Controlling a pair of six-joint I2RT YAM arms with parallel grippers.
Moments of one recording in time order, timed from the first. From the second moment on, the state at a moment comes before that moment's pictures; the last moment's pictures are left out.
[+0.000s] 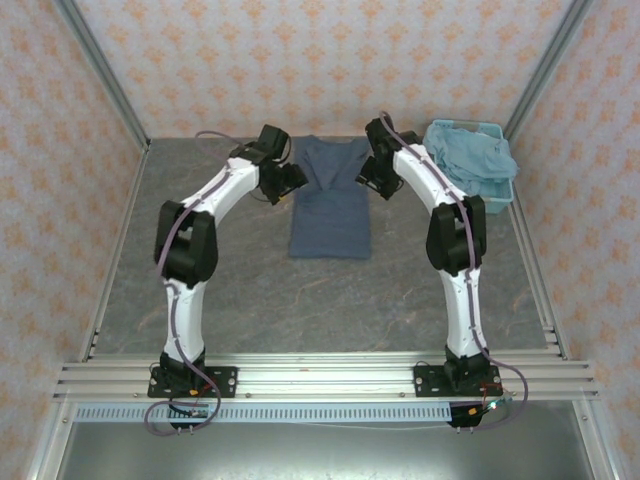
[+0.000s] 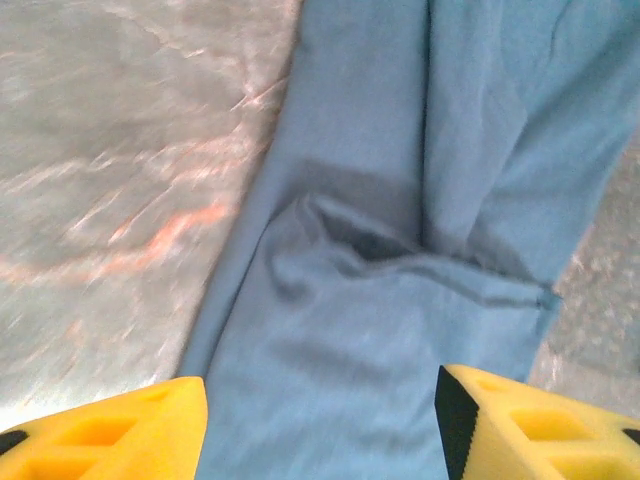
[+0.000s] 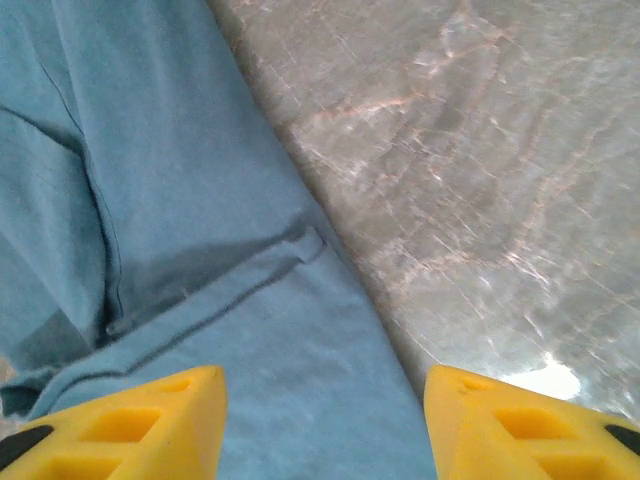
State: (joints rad) left arm -0.29 2.05 1.76 -0.77 0.17 -0.85; right arm 0.33 2.23 2.06 -1.06 -0.04 0.85
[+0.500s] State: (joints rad) left arm -0.37 1.78 1.06 -0.53 0.28 -1.06; right arm 0.42 1.74 1.15 -0.71 -0.26 1.01
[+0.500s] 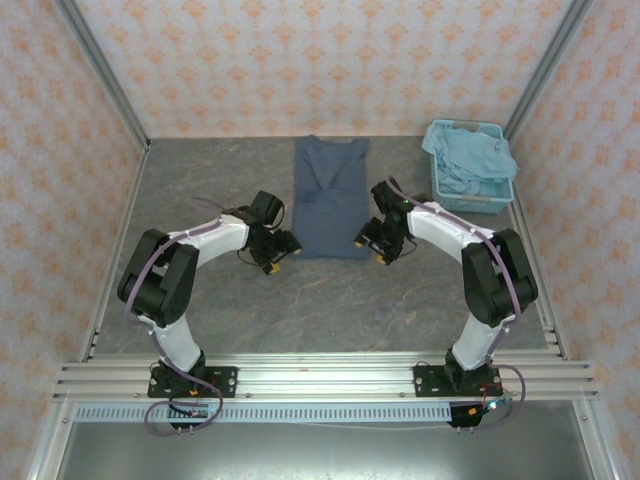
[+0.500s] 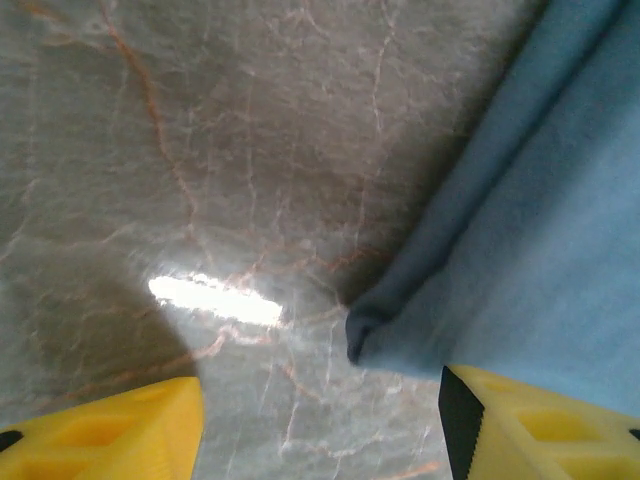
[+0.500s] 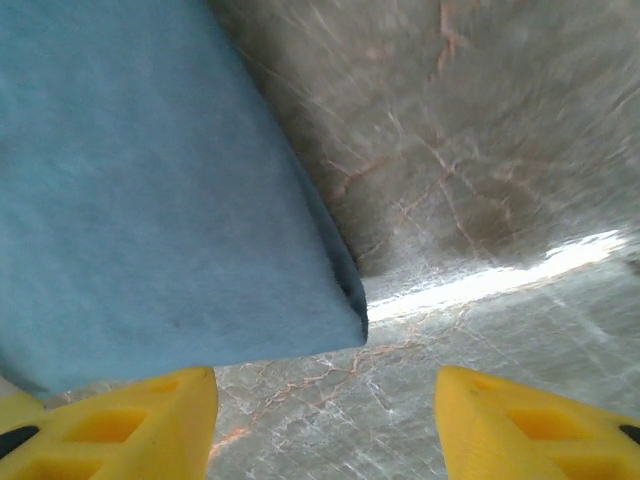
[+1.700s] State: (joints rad) left arm -0.39 1.92 1.23 -0.47 0.27 -1.10; right arm 0.41 1.91 1.23 -0.60 -0.30 1.08
